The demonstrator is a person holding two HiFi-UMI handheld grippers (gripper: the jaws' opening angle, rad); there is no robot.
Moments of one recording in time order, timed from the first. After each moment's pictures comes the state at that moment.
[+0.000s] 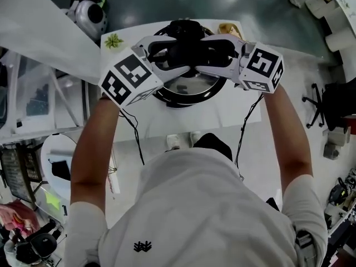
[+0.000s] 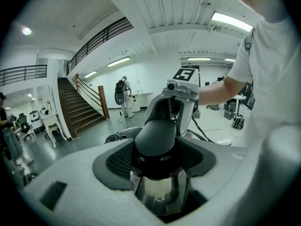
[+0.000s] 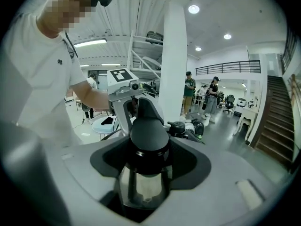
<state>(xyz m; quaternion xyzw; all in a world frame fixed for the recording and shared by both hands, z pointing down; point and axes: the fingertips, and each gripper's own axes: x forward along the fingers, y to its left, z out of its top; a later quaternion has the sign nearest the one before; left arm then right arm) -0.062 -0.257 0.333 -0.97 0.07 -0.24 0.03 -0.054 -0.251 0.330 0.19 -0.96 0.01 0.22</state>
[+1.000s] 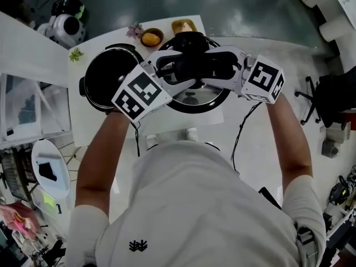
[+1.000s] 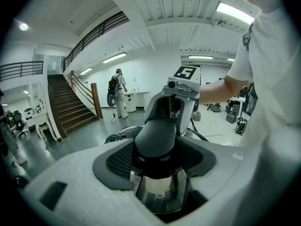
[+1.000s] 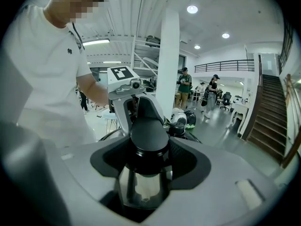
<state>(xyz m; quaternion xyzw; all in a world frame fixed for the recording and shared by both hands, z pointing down) 0.188 -0.184 0.366 -0.97 0.06 -0.25 0.02 0.194 -0.179 0.362 0.19 -0.95 0.01 0.24</state>
